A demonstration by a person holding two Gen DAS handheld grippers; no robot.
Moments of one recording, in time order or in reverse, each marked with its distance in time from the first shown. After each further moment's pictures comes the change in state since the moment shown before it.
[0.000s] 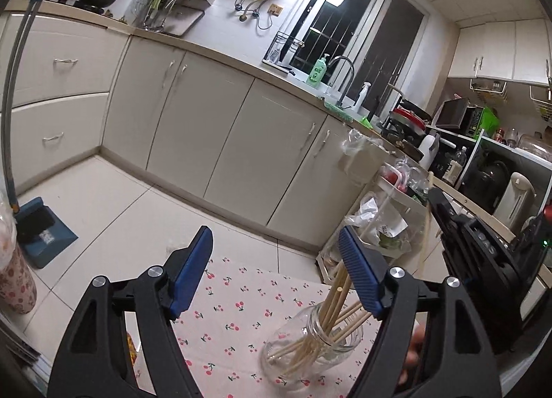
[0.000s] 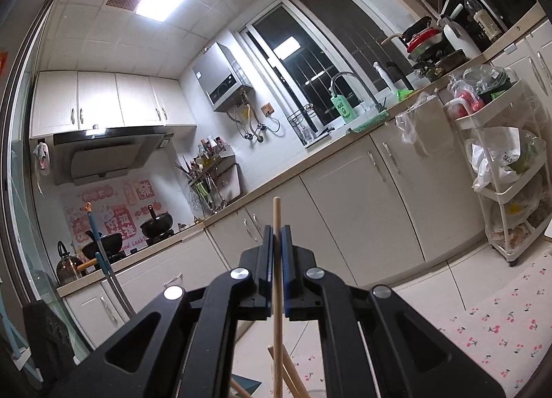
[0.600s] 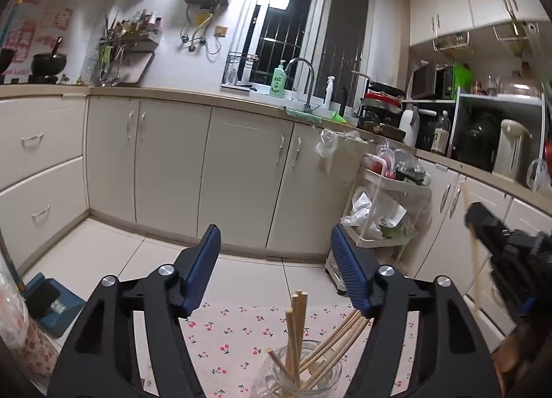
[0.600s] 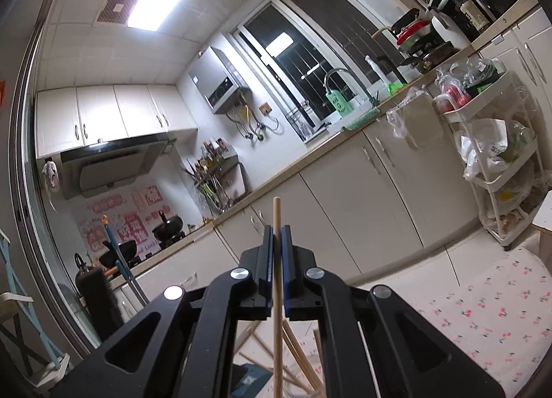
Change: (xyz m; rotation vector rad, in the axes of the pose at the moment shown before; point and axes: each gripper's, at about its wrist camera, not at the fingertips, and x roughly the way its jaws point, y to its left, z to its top) left arm 0.017 -0.083 0.023 0.254 -0.067 -0.007; right arm -0.063 -0.016 0.033 0.082 0.040 0.025
